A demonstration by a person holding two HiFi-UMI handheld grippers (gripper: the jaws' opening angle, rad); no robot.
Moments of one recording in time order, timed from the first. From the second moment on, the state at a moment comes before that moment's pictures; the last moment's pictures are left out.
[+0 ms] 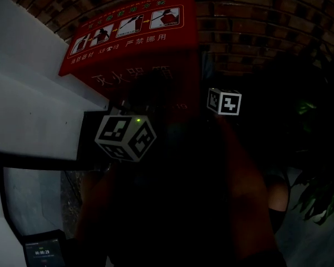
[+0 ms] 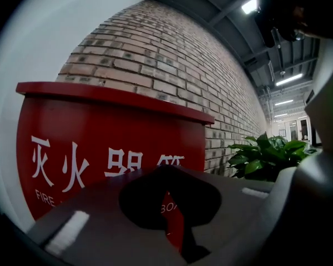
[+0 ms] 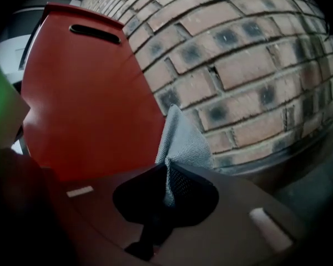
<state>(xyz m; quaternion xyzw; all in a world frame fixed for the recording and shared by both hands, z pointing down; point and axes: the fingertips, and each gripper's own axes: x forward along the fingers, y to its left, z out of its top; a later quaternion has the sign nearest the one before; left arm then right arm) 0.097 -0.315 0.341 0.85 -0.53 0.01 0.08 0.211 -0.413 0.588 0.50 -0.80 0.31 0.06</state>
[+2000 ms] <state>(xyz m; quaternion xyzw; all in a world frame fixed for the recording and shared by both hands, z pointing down) 0.154 -0.276 0.317 0.83 -0.54 0.04 0.09 0.230 -0.333 0.287 0.51 -0.84 0.18 0.01</state>
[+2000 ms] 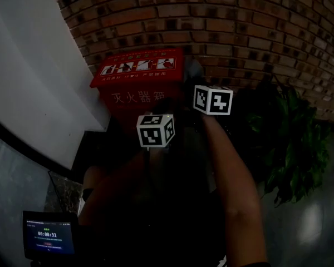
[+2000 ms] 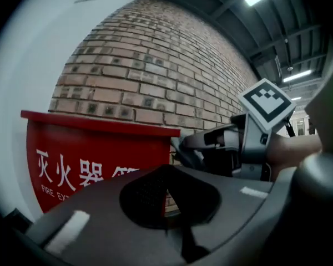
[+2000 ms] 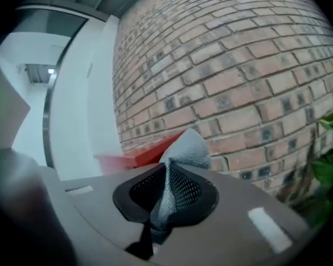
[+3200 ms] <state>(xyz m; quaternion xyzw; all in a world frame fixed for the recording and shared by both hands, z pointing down) 0.160 -0.297 0.508 0.76 -0.60 0.22 0.12 0.217 -0.340 0.626 0.49 -0.78 0.38 0.04</state>
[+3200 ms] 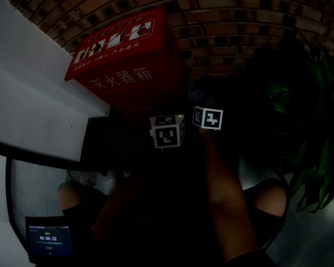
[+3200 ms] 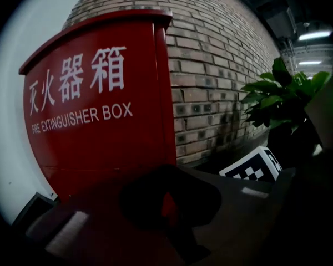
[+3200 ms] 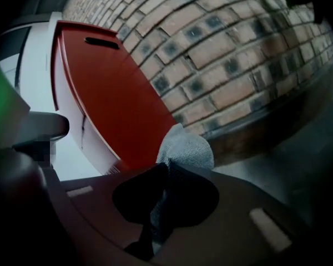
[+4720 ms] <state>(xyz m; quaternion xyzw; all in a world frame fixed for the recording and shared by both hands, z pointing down) -0.028 -0.276 0.464 0.82 -0.53 0.08 0.17 0.097 -0.234 0.569 0.64 -0.74 0.16 0.14</state>
